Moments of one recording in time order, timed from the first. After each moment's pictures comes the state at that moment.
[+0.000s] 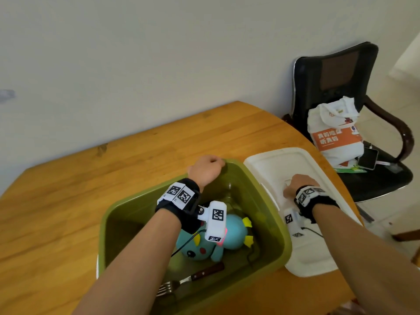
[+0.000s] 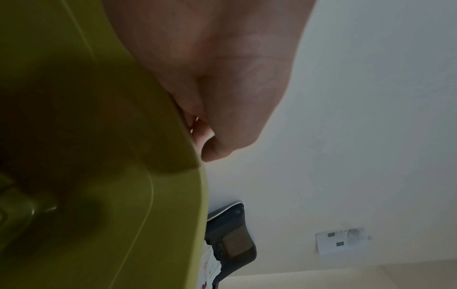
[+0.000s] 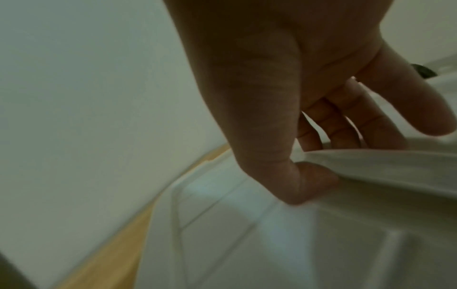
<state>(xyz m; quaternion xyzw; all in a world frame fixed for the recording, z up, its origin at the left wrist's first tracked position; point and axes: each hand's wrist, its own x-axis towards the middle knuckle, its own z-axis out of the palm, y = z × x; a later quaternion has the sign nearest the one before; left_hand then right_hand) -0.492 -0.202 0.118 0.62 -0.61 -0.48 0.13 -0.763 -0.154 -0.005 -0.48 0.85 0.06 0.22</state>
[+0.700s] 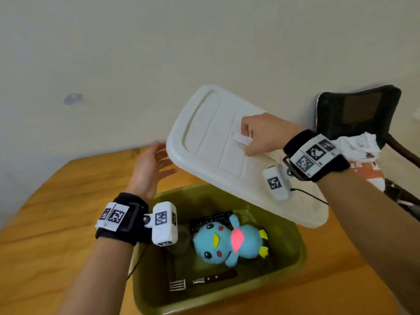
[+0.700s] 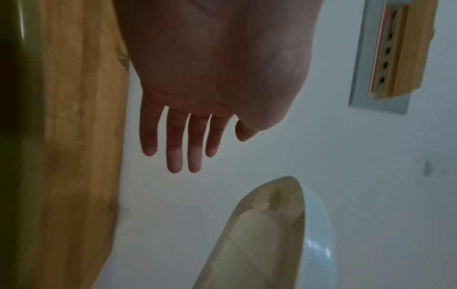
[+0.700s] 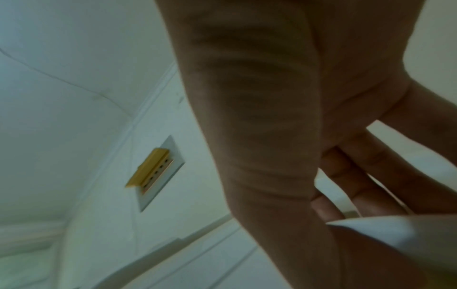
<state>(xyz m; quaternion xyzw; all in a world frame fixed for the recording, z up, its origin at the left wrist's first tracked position) -0.322 -0.159 0.202 0.55 -0.39 -0.53 0.51 -0.604 -0.202 0.260 -0.79 0.60 -0.03 0.12</state>
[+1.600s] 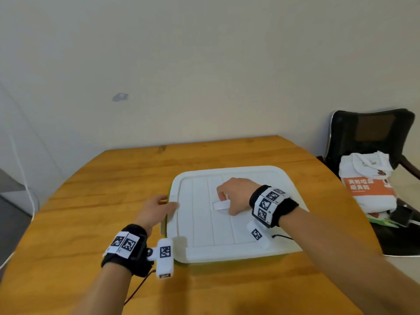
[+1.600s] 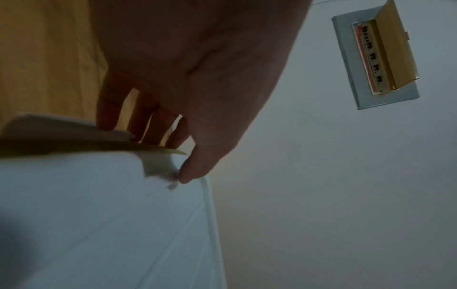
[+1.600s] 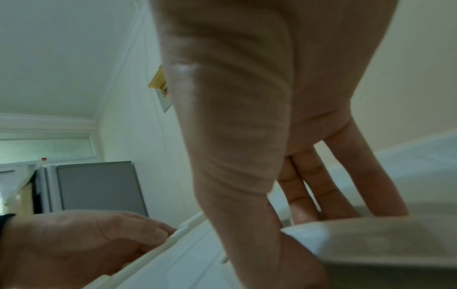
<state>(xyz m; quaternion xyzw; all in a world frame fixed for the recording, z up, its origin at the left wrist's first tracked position) -0.243 -0.028 0.135 0.73 -0.40 -0.48 0.29 -0.492 -0.098 0.161 -0.86 0.47 0.14 0.15</state>
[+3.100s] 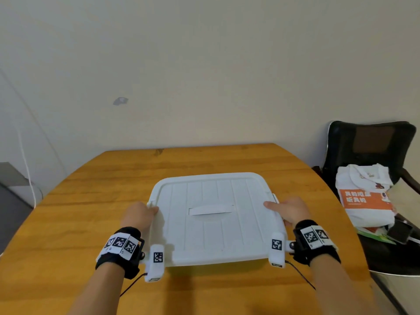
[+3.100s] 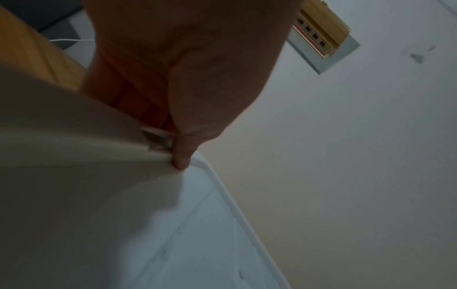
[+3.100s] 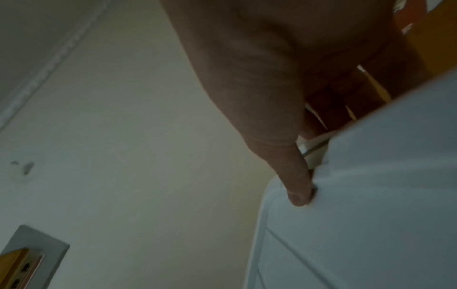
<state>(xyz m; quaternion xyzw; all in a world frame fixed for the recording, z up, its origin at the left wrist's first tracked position) -0.268 -0.028 0.117 0.85 -0.45 -0.24 0.10 -0.673 -0.076 0.109 -0.44 0.74 -0.27 0.44</state>
